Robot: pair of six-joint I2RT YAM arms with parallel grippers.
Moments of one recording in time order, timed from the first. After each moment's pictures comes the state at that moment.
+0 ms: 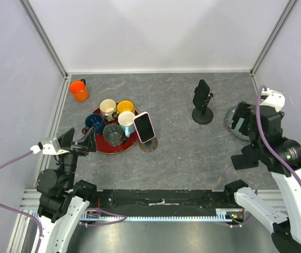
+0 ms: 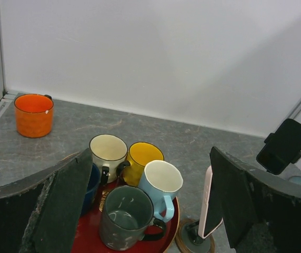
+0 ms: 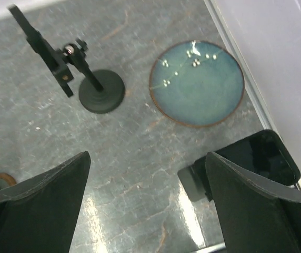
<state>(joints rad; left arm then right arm) -0.33 0.01 0.55 -0.26 -0.26 -0.26 0.33 0.78 1.31 -1.02 0.54 0.38</state>
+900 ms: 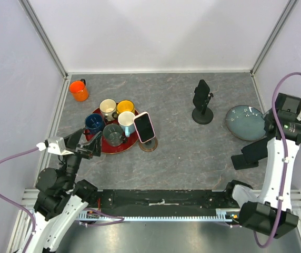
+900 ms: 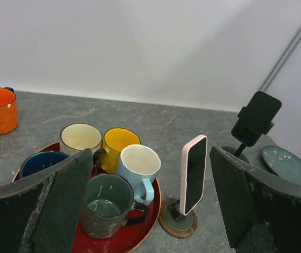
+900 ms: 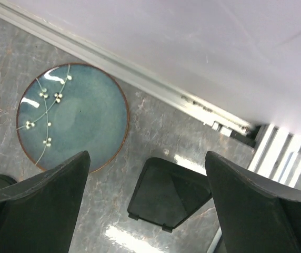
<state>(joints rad) -0.53 0.01 0.55 -0.29 -0.30 -0.24 -0.32 1.01 1.22 -0.92 0.60 0.49</state>
